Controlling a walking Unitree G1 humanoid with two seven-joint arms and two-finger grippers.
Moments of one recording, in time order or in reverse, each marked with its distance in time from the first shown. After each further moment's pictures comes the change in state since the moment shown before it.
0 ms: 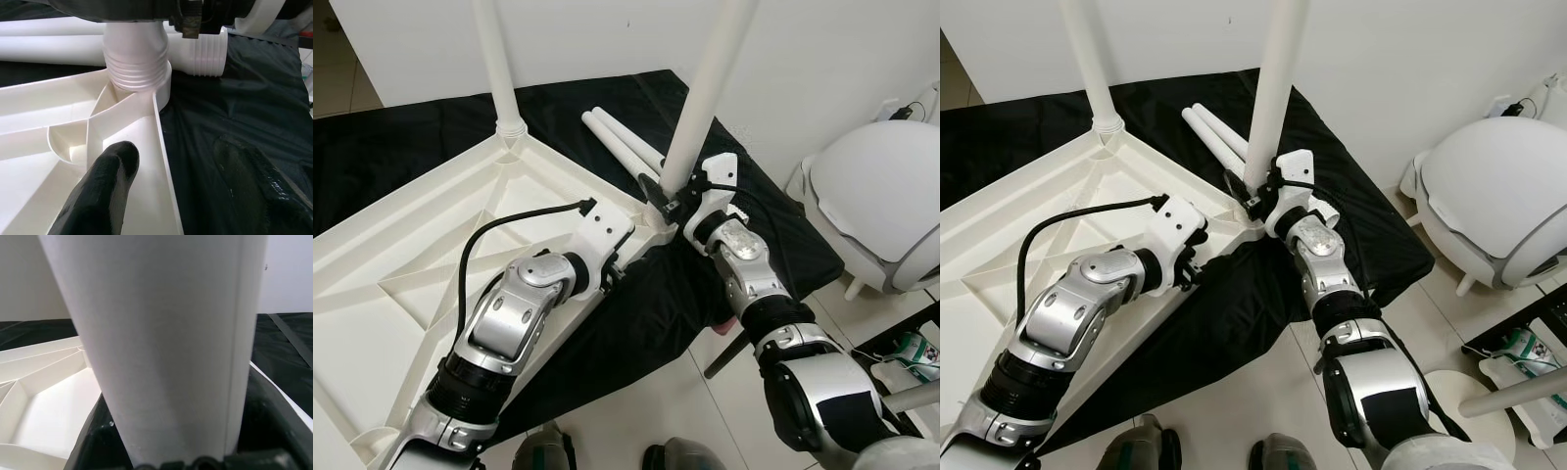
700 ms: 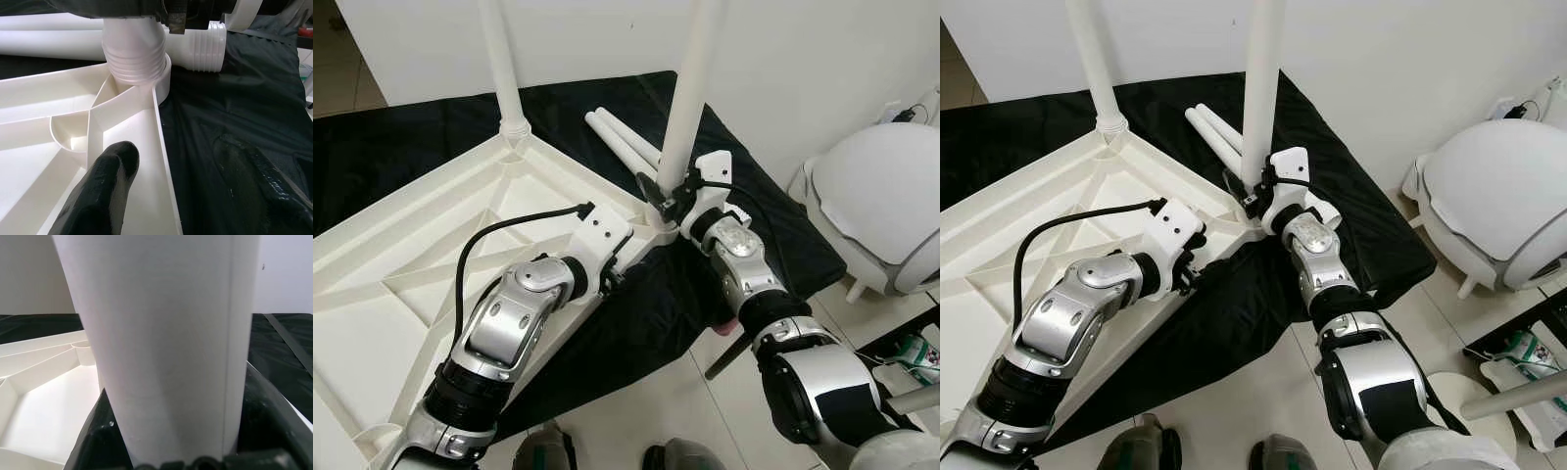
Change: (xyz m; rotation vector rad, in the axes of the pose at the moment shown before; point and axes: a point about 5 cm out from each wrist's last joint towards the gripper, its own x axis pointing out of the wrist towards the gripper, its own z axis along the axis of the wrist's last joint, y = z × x) left arm -0.004 -0.003 -0.002 -0.010 0.008 -0.001; right arm 0.003 -0.004 -0.001 -0.027 0.025 -0.059
